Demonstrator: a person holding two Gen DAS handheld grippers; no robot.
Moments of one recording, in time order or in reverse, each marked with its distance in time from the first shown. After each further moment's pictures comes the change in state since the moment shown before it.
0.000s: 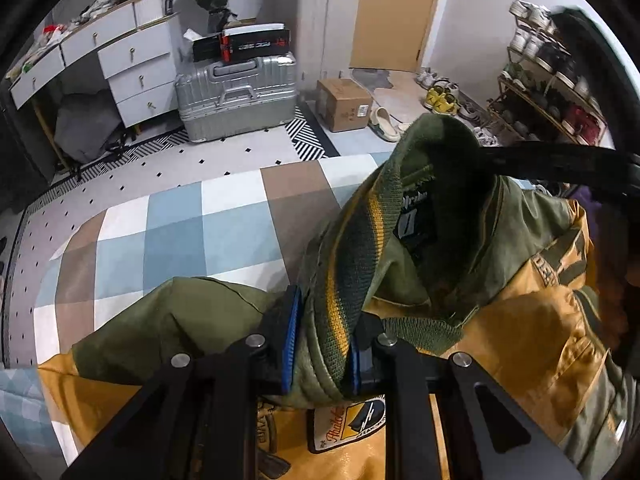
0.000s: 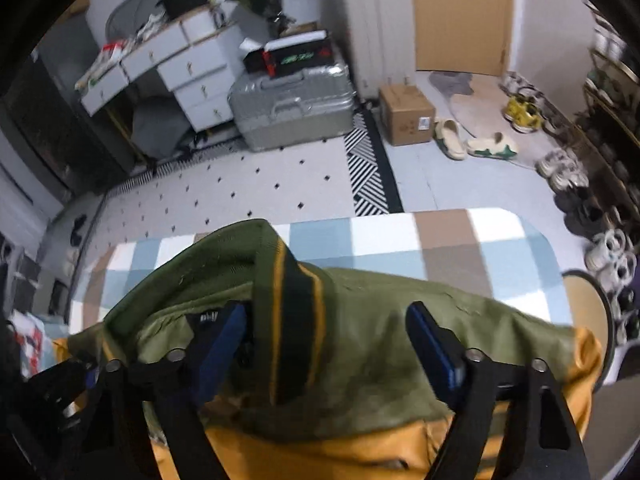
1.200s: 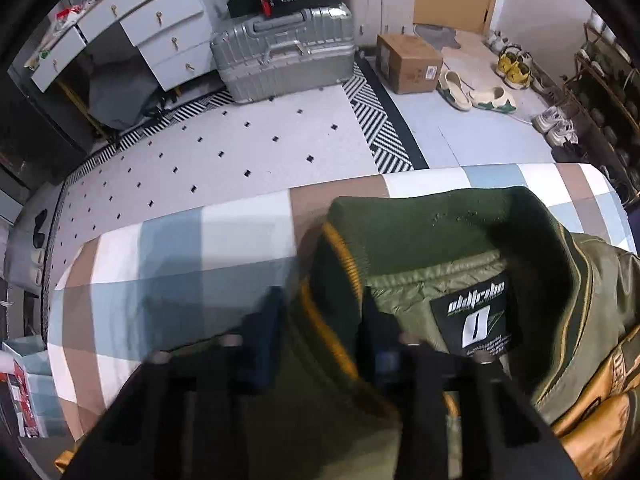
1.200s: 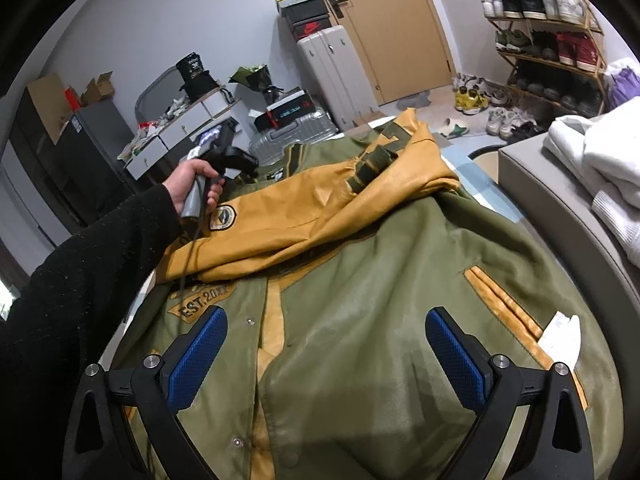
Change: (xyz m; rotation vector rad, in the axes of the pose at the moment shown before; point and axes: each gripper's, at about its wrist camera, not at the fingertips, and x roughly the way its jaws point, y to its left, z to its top) left arm 0.057 -0.011 0.042 -0.089 0.183 0.231; right arm -0.236 -0.060 -0.360 0.227 -0.284 0.142
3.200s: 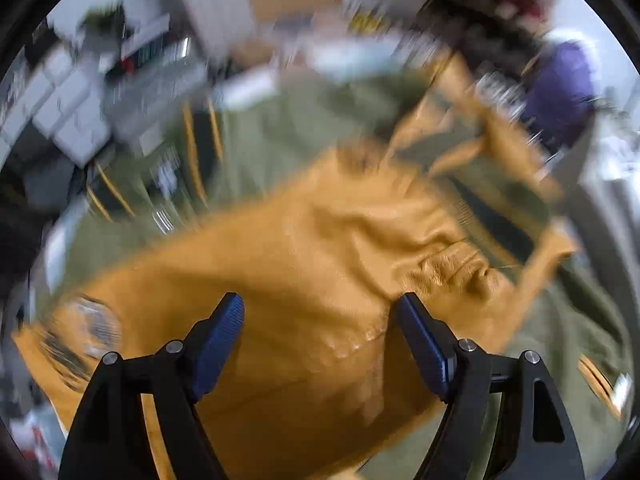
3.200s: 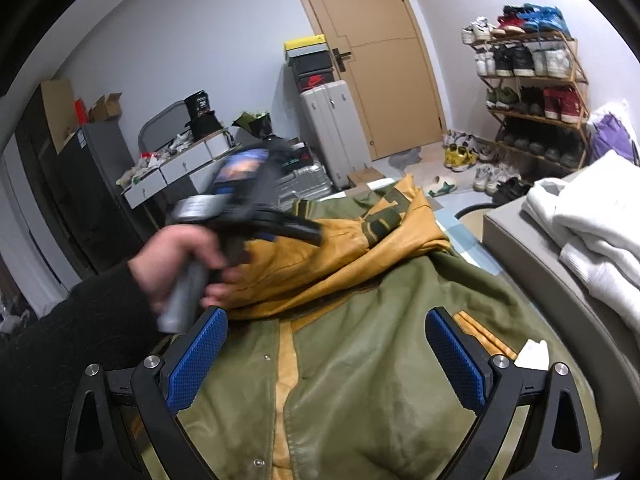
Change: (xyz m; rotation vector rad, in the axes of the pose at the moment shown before) left arm -0.115 -0.163 -0.117 0.347 0.047 -0.107; right arm -0.041 0.033 0.002 -0.064 -0.200 -0.075
